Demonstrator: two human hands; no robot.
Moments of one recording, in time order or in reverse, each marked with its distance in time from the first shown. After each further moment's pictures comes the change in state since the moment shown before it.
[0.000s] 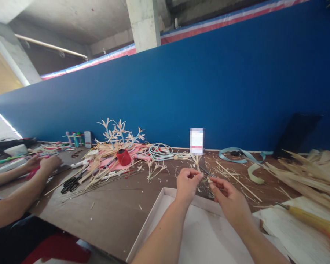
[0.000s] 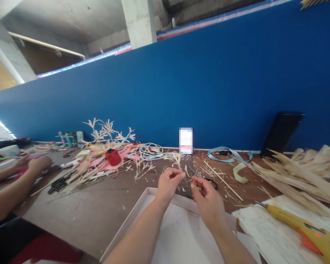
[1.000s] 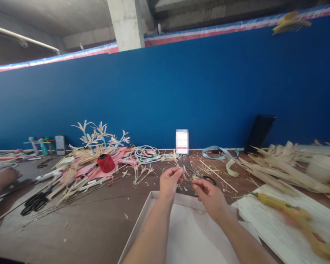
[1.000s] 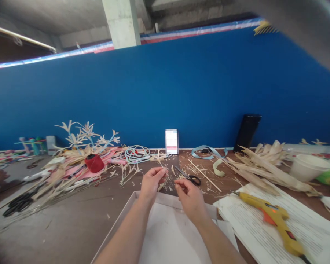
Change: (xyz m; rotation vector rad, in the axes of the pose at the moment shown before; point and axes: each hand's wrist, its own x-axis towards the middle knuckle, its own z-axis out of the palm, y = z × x) left_hand 0.009 -0.002 -0.005 -0.435 -0.054 -0.263; right_hand -0.001 0.013 0.004 -0.014 -0.074 -0.059
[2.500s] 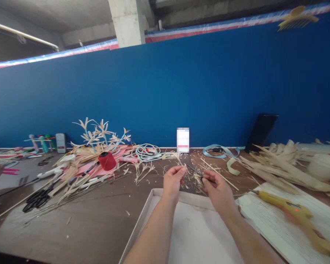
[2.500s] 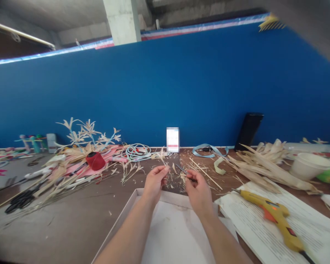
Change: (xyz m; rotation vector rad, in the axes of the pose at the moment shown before) left_hand -0.004 -0.003 0.004 -0.073 -0.014 -0.038; right_hand 0.007 0.003 -0.008 0.091 0.235 0.036
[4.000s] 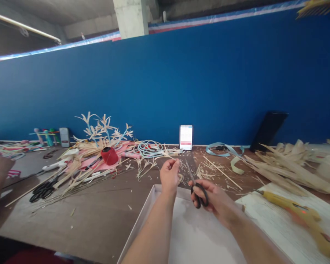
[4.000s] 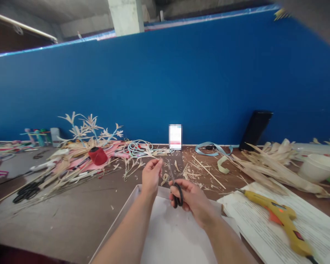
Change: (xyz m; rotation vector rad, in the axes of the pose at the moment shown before) left_hand 0.009 0.008 -0.006 -0.027 0.172 0.161; right_hand -0.027 -0.032 -0.001 0.356 -0.672 0.354
